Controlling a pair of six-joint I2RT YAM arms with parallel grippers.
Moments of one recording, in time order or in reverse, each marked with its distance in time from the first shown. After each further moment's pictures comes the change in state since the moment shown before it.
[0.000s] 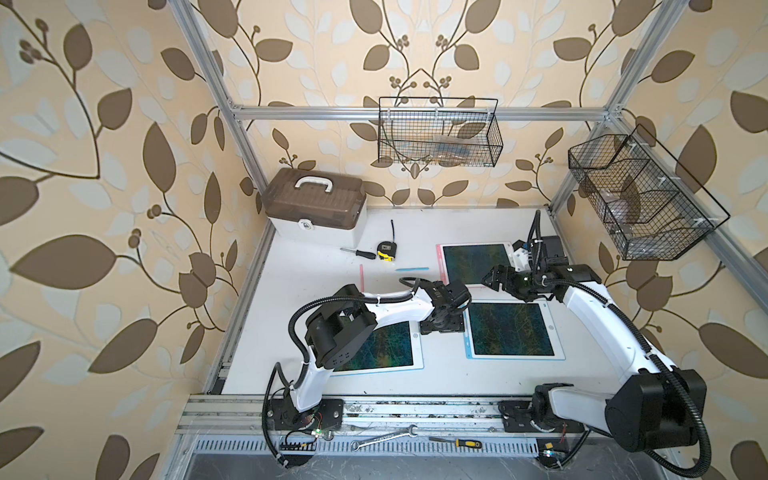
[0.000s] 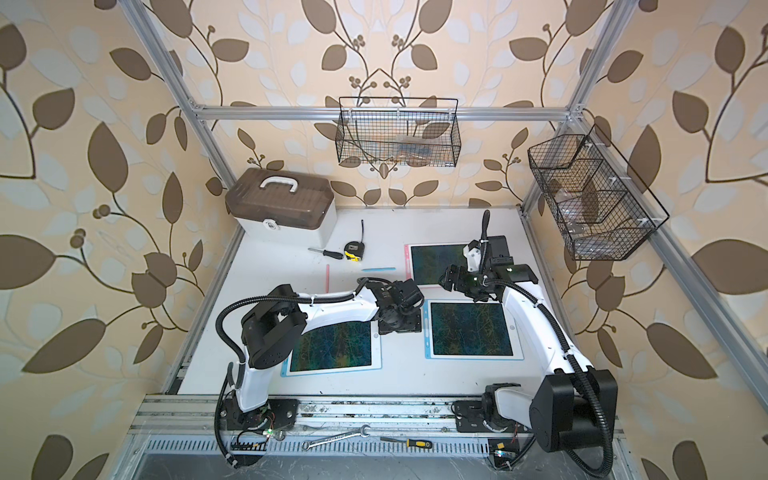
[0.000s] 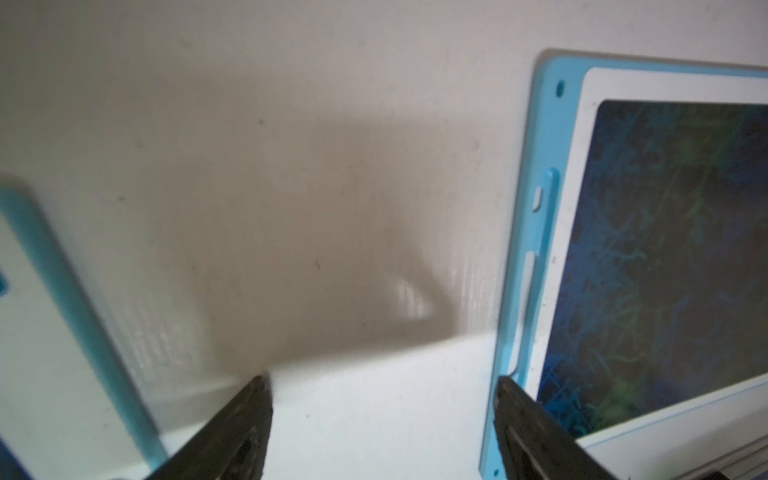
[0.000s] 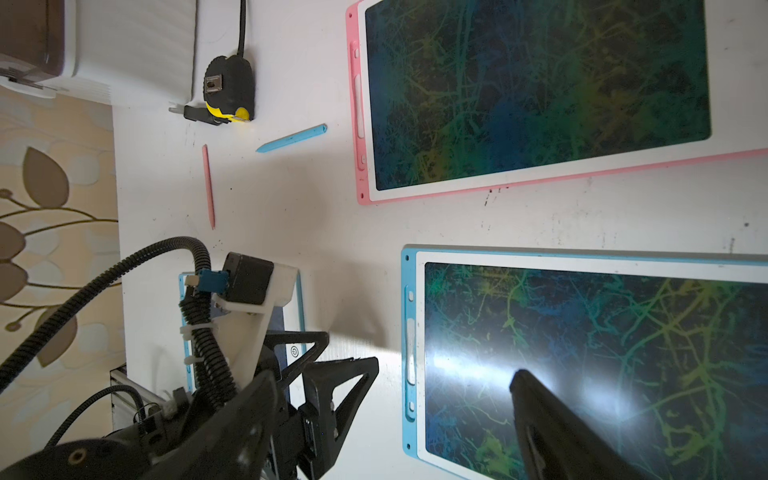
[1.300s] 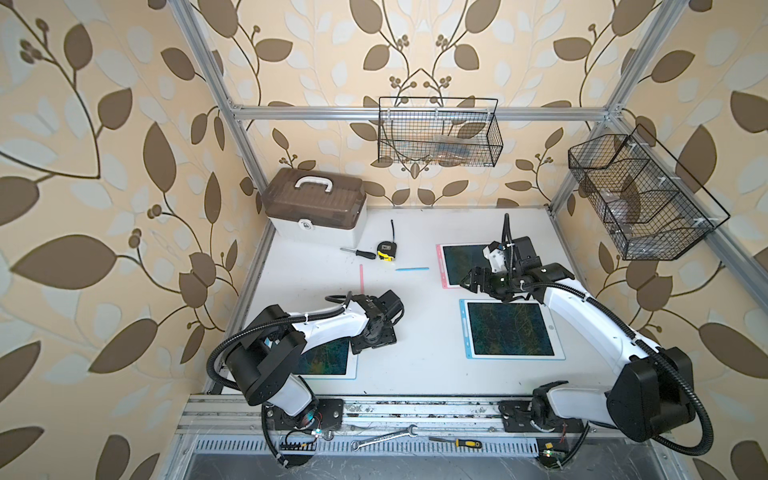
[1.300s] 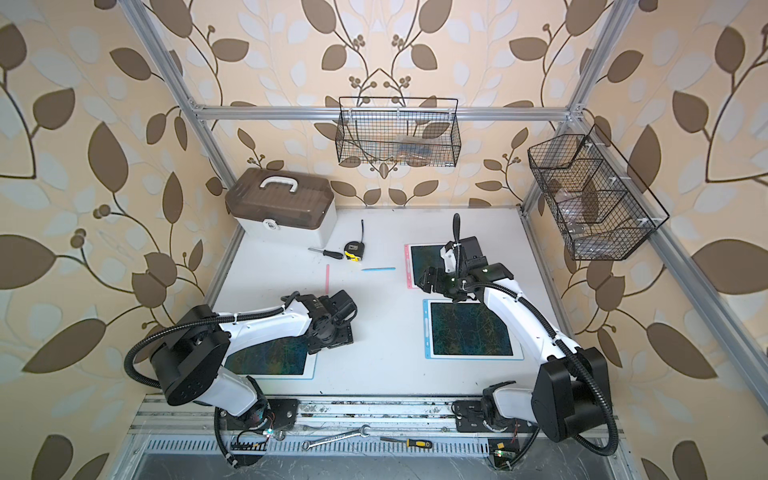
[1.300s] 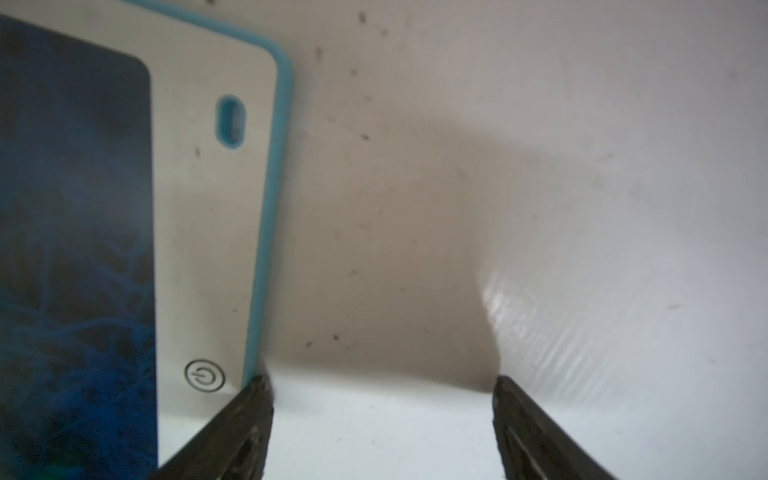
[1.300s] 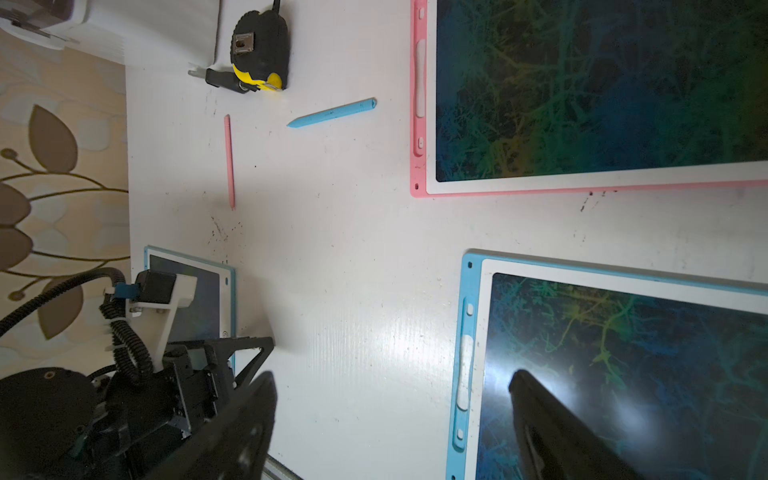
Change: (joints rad) left arm 0.246 -0.483 -0.604 -0.110 -0.105 -0.042; right arm 0.206 0.074 -0.011 0.124 0.051 0.122
